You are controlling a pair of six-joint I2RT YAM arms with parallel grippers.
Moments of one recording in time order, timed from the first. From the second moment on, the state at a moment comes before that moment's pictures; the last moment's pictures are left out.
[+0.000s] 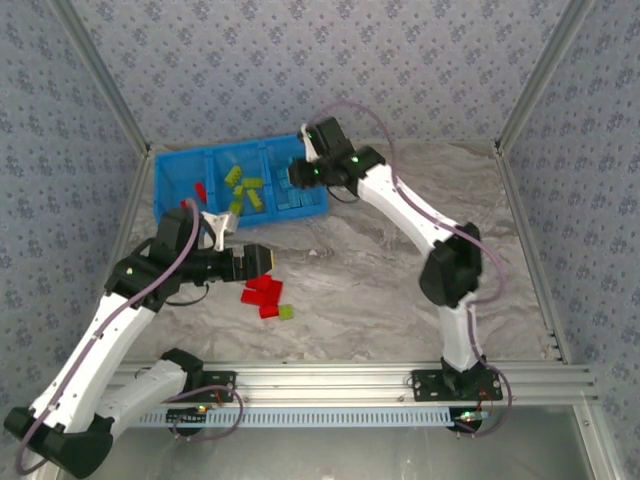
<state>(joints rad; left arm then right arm) -0.46 0.89 1.06 -0.95 0.40 -0.54 0.65 2.10 2.11 -0.73 -0.09 0.35</state>
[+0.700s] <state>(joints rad) -0.60 0.90 1.07 -1.03 0.33 -0.40 0.54 2.09 2.42 -1.07 -0.23 0.35</state>
